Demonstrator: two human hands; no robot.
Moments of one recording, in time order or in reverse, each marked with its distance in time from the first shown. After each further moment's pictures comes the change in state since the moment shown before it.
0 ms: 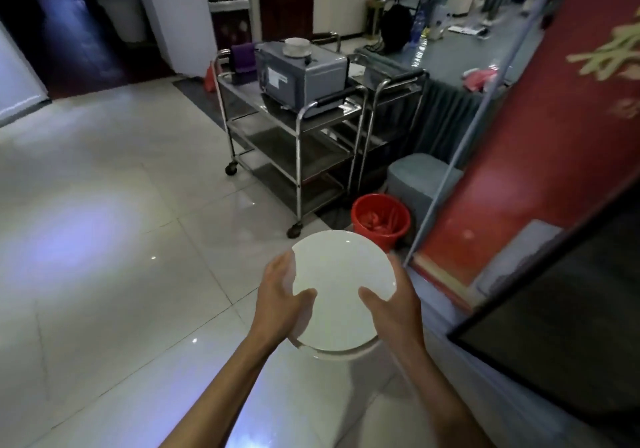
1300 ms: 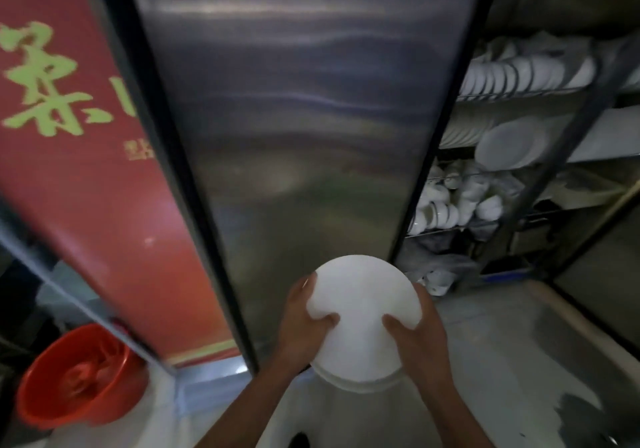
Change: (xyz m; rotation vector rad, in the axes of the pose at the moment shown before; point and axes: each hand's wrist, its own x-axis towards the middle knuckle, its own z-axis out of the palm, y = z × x) left_hand -0.037 0.283 0.600 -0.062 -1.134 0.397; right_hand 0.051 0.162 -0.503 0.100 1.172 0.310
